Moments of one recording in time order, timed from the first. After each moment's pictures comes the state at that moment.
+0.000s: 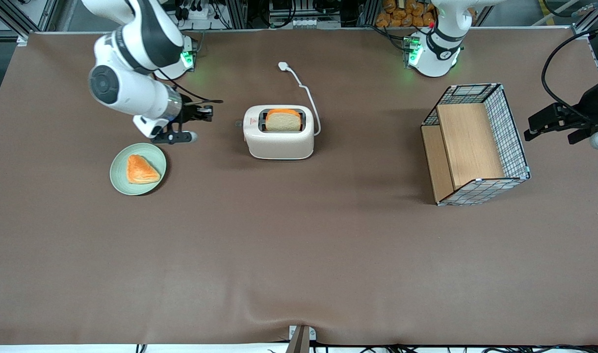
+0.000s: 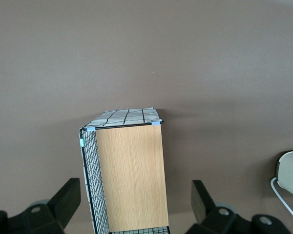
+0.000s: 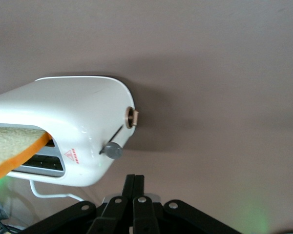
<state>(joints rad) 0.32 -0.09 0.11 -2.31 0.46 2.02 0.24</state>
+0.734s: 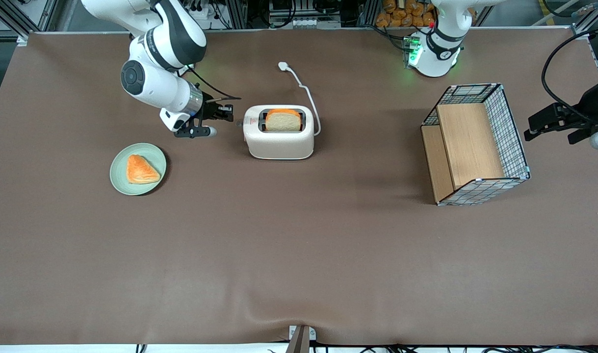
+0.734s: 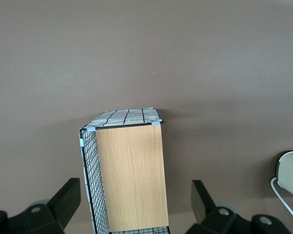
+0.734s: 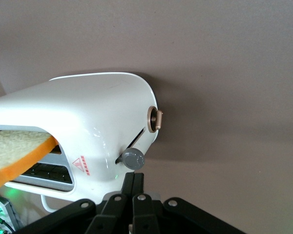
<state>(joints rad) 0.41 -0.09 0.10 -2.45 0.60 2.24 0.21</state>
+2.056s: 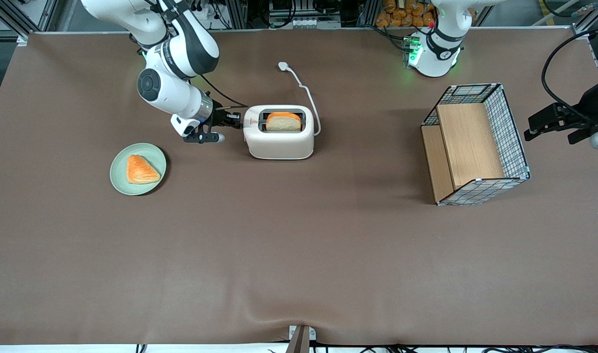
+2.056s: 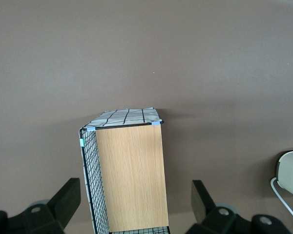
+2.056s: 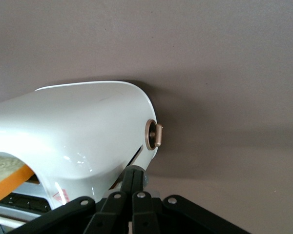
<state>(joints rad) 0.46 0.00 0.11 -2.46 0.63 2.38 0.21</state>
